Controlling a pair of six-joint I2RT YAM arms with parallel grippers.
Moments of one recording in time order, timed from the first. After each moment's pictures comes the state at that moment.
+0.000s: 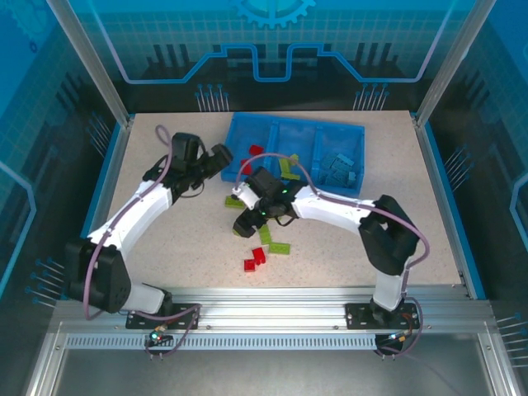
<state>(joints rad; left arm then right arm) -0.22 1.38 1.05 -0.42 0.07 -0.87 0.86 1.87 1.37 -0.52 -0.18 -0.03</state>
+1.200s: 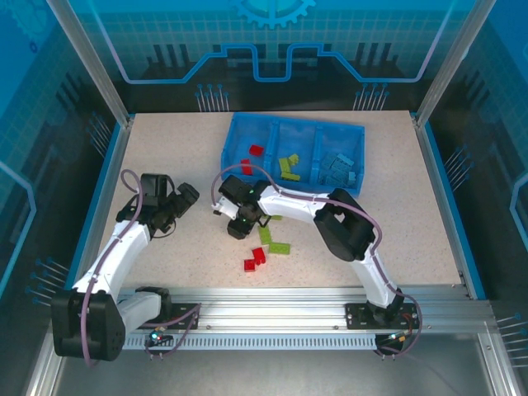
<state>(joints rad) -0.02 1.09 0.72 -0.55 0.07 -0.88 0.92 2.17 1.66 -0.73 -0.14 -0.15</state>
